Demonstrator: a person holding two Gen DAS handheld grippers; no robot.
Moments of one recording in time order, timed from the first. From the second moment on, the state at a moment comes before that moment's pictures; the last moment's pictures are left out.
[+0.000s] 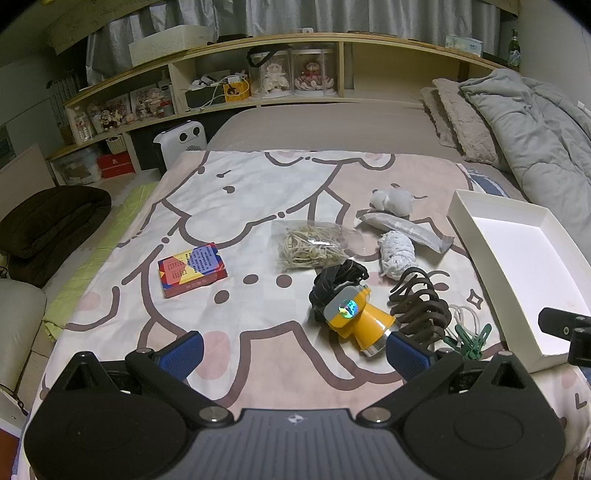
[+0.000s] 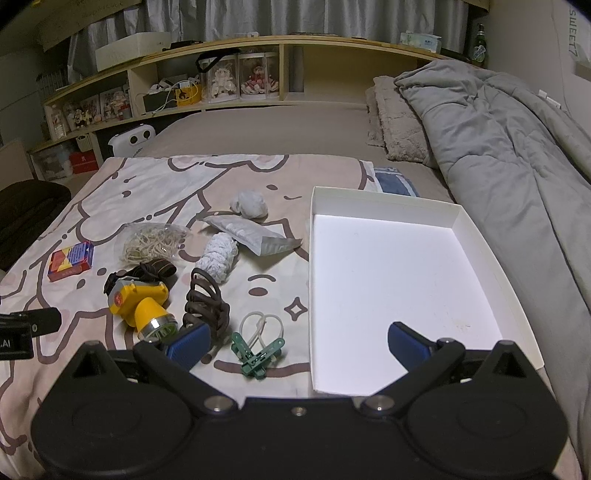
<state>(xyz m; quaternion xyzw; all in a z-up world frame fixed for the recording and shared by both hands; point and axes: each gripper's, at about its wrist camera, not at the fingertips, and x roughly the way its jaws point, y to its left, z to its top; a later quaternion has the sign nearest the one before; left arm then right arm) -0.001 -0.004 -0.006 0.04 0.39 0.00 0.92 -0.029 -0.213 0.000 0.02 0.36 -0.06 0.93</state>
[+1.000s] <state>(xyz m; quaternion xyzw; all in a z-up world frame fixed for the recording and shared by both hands) -0.001 -0.005 -0.006 0.04 0.39 0.00 0.92 -0.029 -0.212 -0.003 0.02 0.37 -0.06 0.93</state>
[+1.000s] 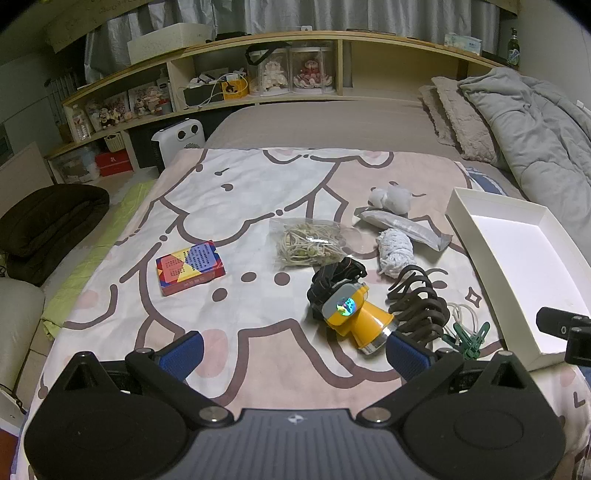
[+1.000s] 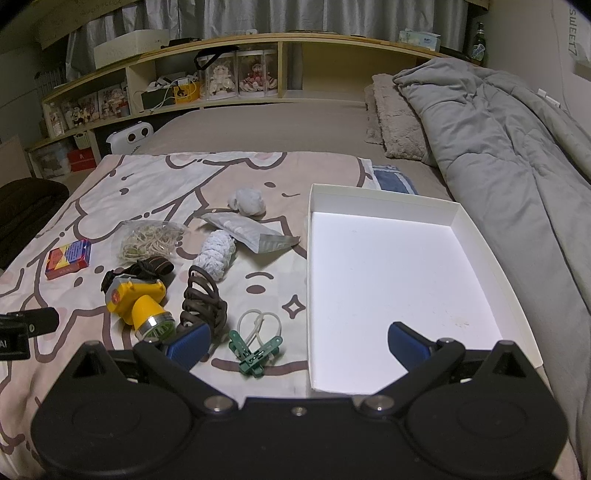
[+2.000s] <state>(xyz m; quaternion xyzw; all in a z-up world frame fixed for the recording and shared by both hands) 0.000 -0.005 -0.006 0.04 0.39 -0.02 0.92 -0.029 -0.212 -0.002 0.02 0.37 -0.06 0.93</state>
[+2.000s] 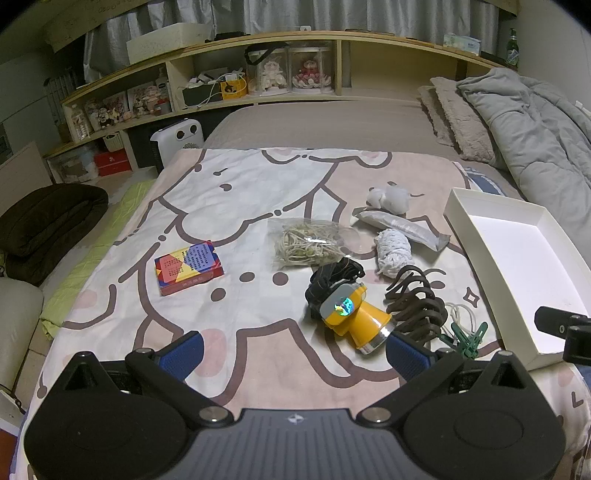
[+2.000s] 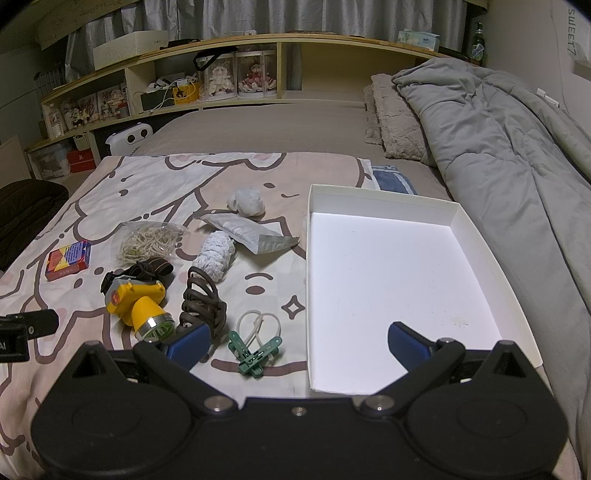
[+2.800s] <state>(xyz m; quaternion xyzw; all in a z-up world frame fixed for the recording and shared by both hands) 0.010 -0.007 -0.006 0.04 0.38 -0.03 0.92 -0.019 -0.217 -0.001 0.03 0.36 -0.06 0.93</state>
